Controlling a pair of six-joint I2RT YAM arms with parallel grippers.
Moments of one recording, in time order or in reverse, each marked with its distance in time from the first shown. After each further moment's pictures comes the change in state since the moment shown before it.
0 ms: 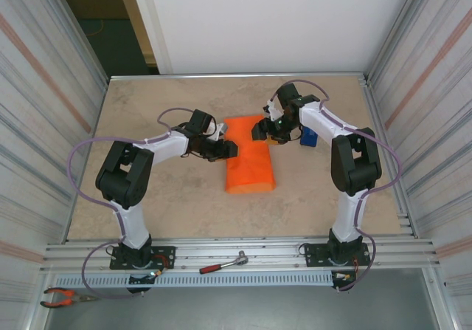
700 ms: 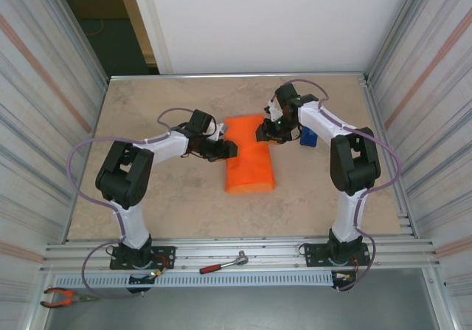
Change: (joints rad) left arm 0.000 0.000 -0.002 0.003 0.001 0.000; right arm 0.010 0.008 0.020 -0.031 0.083 0.018
